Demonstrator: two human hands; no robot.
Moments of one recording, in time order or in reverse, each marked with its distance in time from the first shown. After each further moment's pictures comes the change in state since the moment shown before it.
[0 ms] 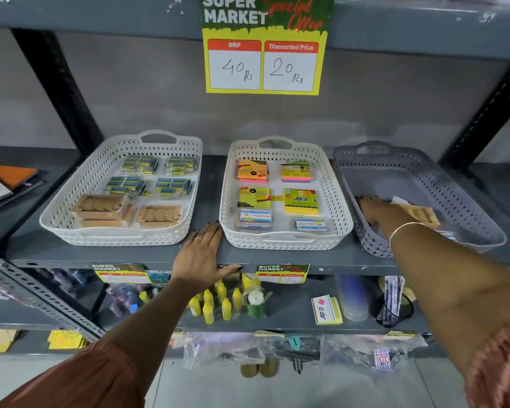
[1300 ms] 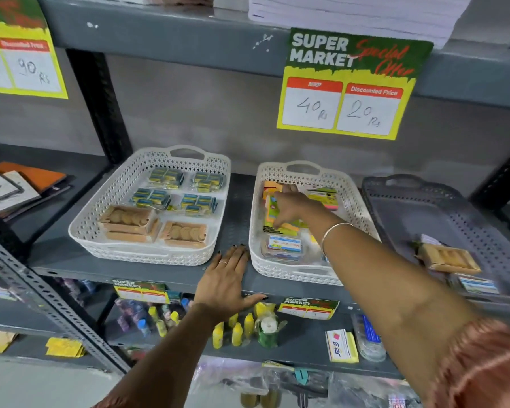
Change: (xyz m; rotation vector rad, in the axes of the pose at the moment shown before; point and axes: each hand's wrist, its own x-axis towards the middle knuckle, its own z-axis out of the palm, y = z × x) left_hand 0.001 -0.002 0.001 -0.025 0.004 -0.011; right_hand -0.032 -0.220 -0.084 0.018 0.159 -0.494
